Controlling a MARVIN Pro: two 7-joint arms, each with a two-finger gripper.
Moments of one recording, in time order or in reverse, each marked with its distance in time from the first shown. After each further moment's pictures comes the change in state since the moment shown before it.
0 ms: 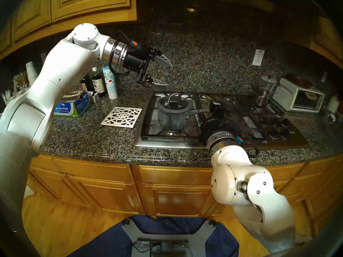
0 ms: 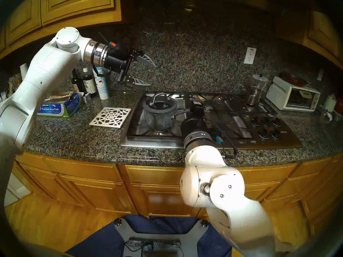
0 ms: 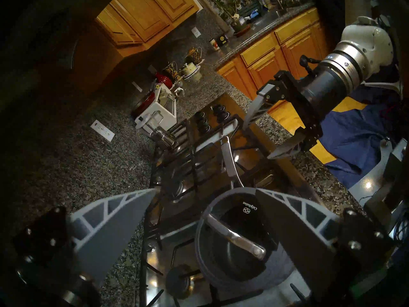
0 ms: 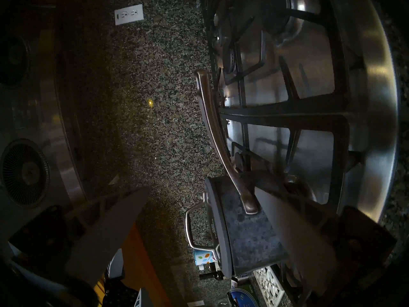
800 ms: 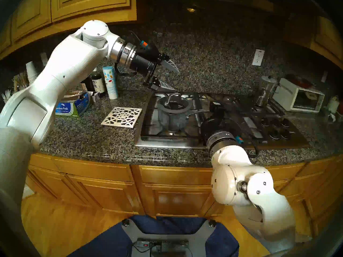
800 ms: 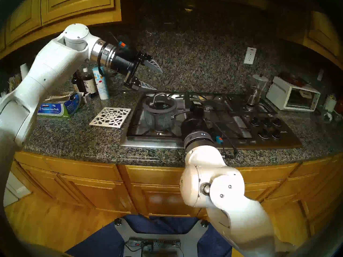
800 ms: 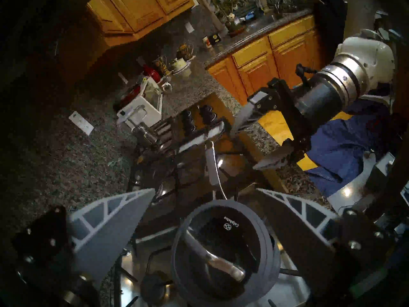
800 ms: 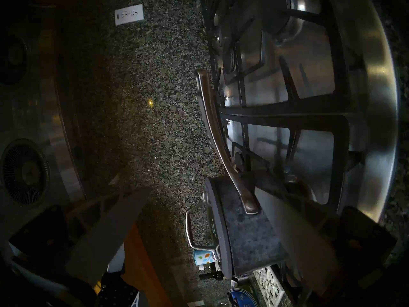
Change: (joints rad) left arm -0.055 -0.020 0.129 -0.023 -0.044 0.146 0.001; right arm 0.000 0.000 0.000 0.000 0.000 0.000 0.000
